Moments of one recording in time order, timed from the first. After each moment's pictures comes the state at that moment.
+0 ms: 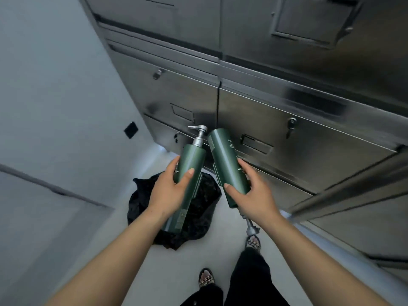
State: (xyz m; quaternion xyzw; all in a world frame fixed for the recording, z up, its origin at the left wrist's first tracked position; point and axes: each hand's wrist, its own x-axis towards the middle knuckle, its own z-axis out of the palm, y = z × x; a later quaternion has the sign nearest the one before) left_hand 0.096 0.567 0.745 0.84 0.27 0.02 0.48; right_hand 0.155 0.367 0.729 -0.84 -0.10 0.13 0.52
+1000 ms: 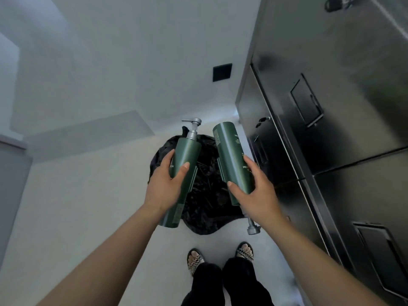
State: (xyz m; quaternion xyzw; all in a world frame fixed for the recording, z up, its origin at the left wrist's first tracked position) left_hand 0.124 0.661 0.541 0.64 0.62 0.14 0.42; right_hand 0.314 0.552 0.529 -0.75 -0.40 0.38 0.38
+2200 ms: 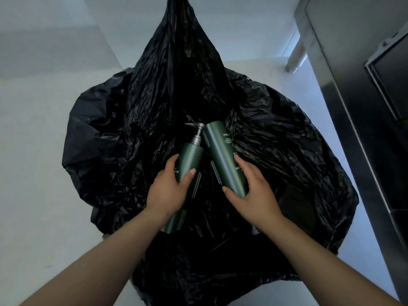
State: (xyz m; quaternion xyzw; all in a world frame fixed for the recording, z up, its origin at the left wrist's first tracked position) left_hand 0.140 0.681 -0.046 0.61 0.68 0.09 0.40; right_hand 0.333 0.612 -0.054 -0.71 -0.54 0.36 0.27
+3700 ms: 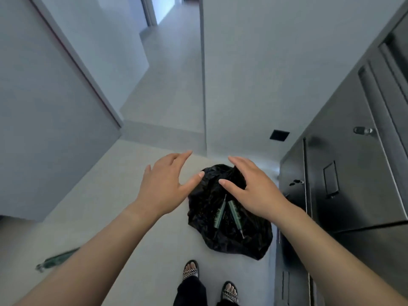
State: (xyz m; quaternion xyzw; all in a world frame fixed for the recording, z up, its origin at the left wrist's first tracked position) left_hand 0.026 0.552 0.784 0.70 0.68 0.11 0.17; right_hand 0.241 0.568 0.764 -0.55 -0.75 0.32 0.15
